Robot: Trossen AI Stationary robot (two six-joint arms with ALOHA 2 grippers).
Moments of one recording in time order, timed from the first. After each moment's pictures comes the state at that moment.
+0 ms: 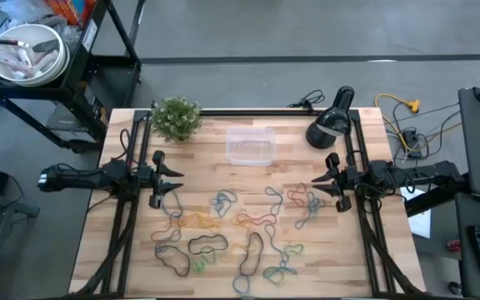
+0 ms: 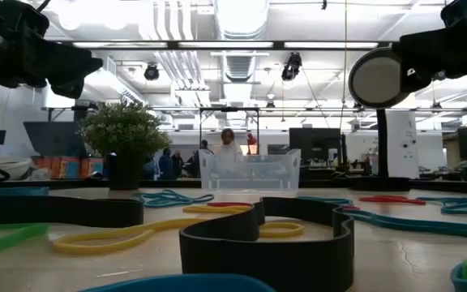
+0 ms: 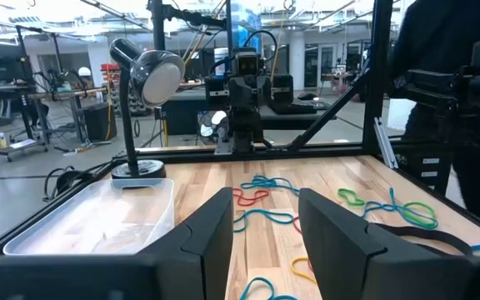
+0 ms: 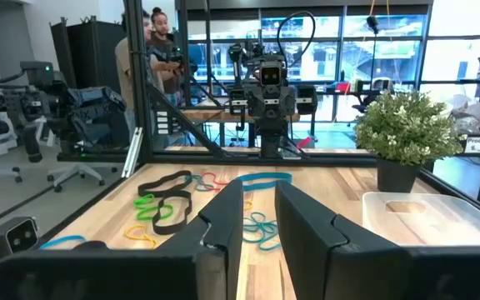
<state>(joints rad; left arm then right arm) -0.07 0.06 0.00 0.07 -0.06 0.03 0.12 0.10 0.01 0.18 0.00 0.05</state>
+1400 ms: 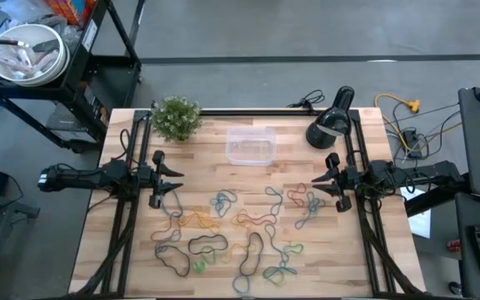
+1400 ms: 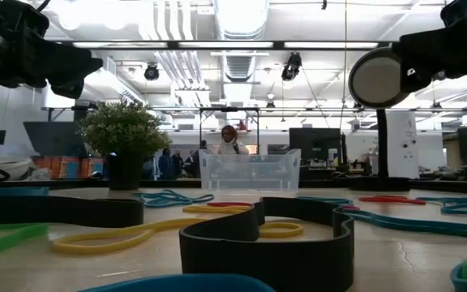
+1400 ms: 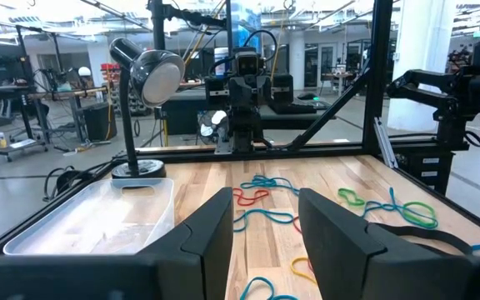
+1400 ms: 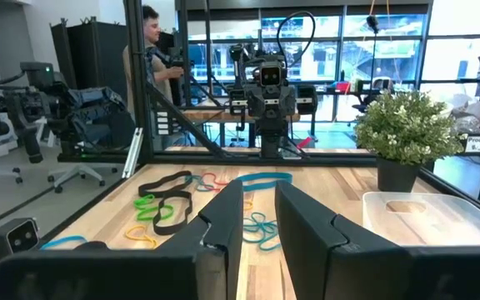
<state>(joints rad) -0.07 0.06 0.00 0.07 -0.06 0.03 0.12 0.10 0.01 0.19 0.00 0.06</state>
